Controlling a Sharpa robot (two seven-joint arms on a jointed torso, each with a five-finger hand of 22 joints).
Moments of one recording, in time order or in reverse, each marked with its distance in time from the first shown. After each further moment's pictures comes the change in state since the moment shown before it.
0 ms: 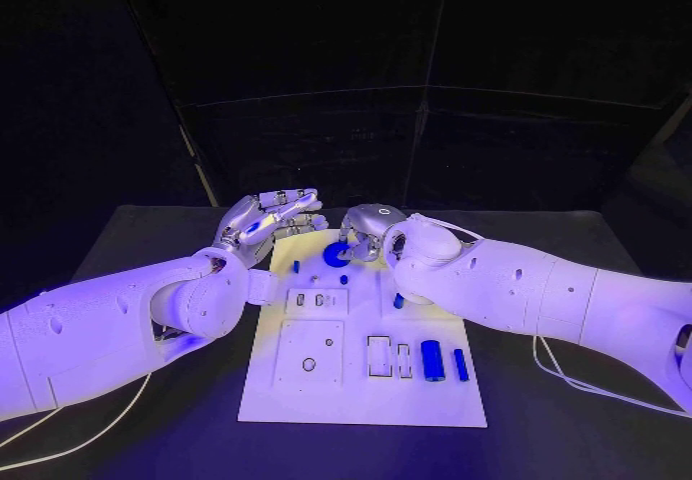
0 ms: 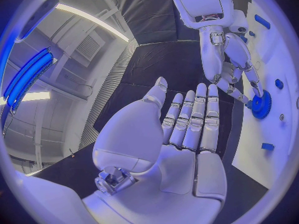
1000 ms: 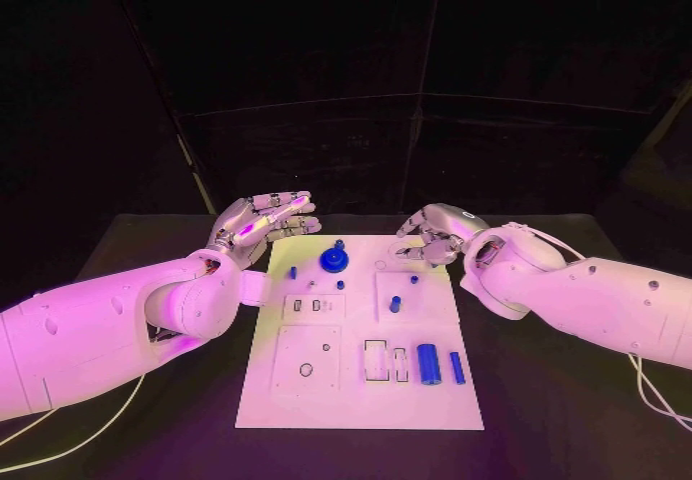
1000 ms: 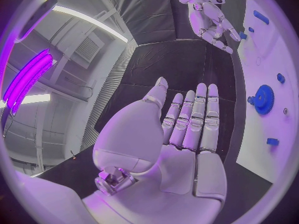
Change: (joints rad) left arm 0.002 -0.024 0.000 -0.011 0.000 0.000 -0.001; left_hand 0.004 0.004 0.000 0.000 0.000 0.000 0.000 0.000 0.000 0.000 0.000 0.000 0.000 0.000 0.000 0.000 0.000 0.000 0.000 0.000 0.000 0.000; right arm 0.000 -0.391 0.000 0.258 0.259 -0.131 0.171; right_hand 0.010 -0.020 0.007 -0.008 0.024 -0.006 0.001 -0.010 0.004 -0.014 0.006 -0.016 0.000 -0.004 0.004 0.000 0.001 0.000 -0.007 0.007 0.000 -0.012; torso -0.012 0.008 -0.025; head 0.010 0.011
